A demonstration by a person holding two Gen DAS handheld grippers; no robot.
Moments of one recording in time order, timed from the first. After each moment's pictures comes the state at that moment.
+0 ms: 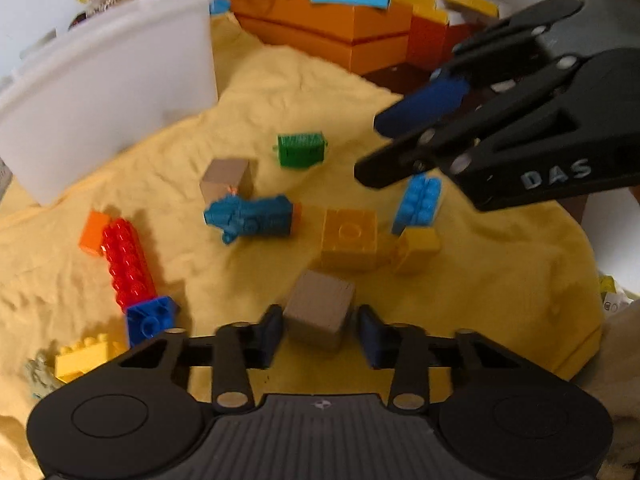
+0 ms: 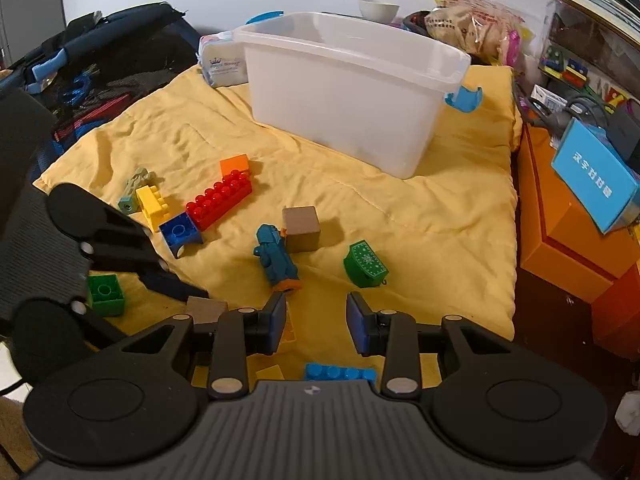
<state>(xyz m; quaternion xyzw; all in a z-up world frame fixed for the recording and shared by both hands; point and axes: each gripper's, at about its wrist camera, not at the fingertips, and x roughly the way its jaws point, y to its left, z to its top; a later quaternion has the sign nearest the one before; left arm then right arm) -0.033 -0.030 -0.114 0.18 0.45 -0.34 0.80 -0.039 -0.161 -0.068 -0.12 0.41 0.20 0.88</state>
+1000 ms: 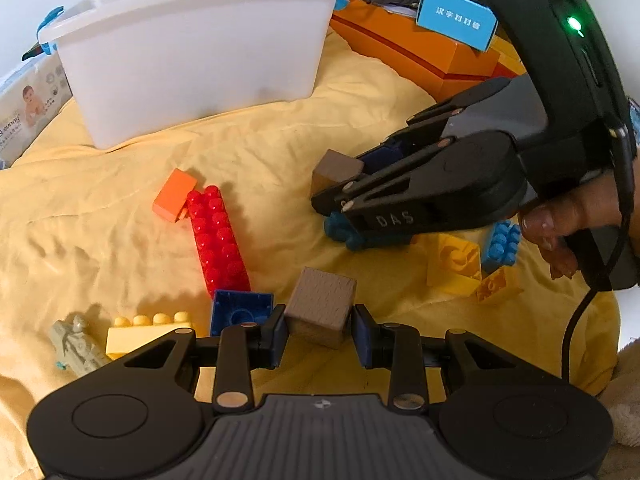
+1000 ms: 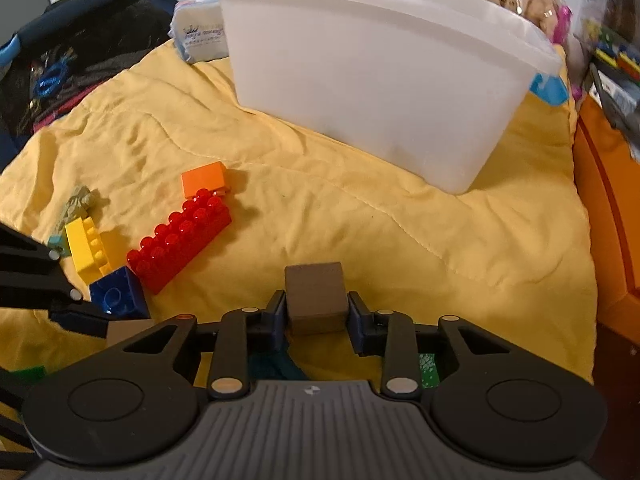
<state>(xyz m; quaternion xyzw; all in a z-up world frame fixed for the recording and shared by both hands) 0.009 0.022 -0.113 0.09 0.47 -0.29 0.83 0.051 -0.111 -0.120 -0.13 0.44 0.20 0.87</state>
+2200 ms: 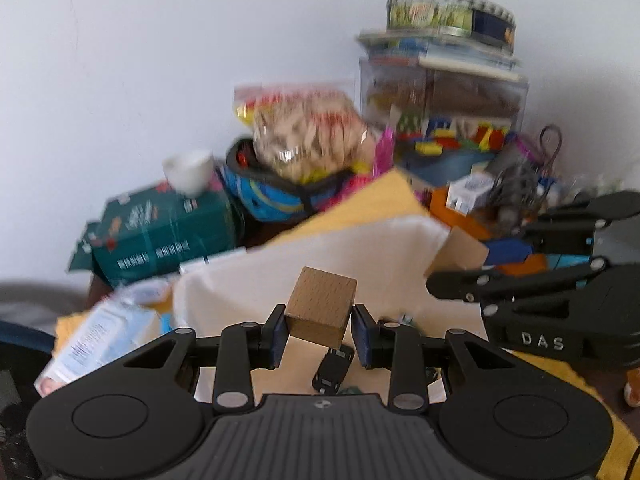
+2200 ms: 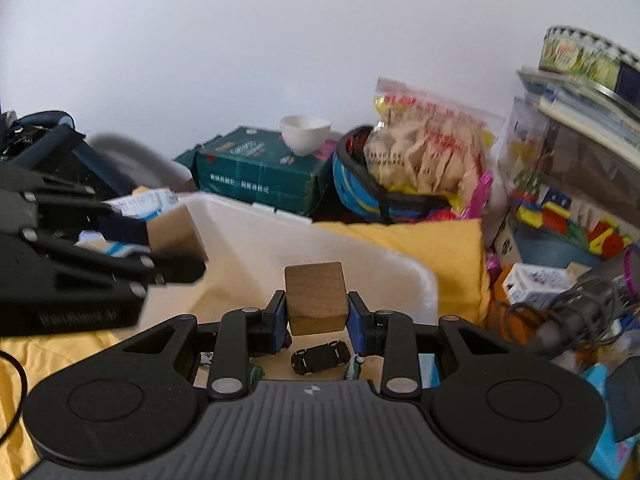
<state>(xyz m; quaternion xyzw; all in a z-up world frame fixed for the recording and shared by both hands) 0.202 0.032 0.019 0.09 0.31 -0.23 0.92 0.178 -0.113 0.011 -0.10 0.31 0.11 0.94</state>
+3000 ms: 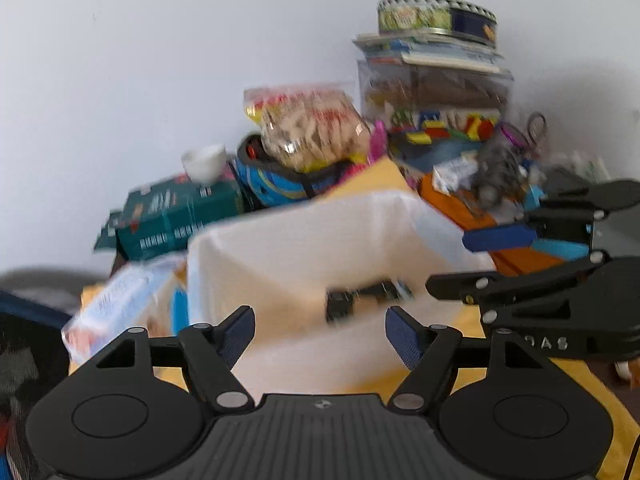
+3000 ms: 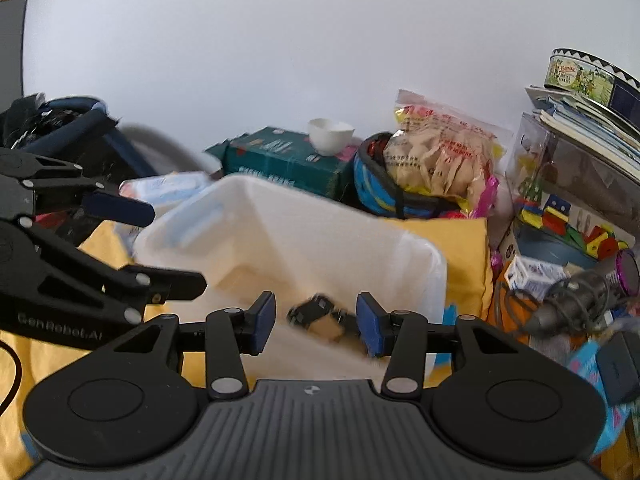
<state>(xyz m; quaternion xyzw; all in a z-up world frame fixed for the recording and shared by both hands) 0.112 0.044 0.023 0.10 0.30 -0.21 0.93 0.103 -0.109 0.014 -0.12 0.28 0.14 0.94</state>
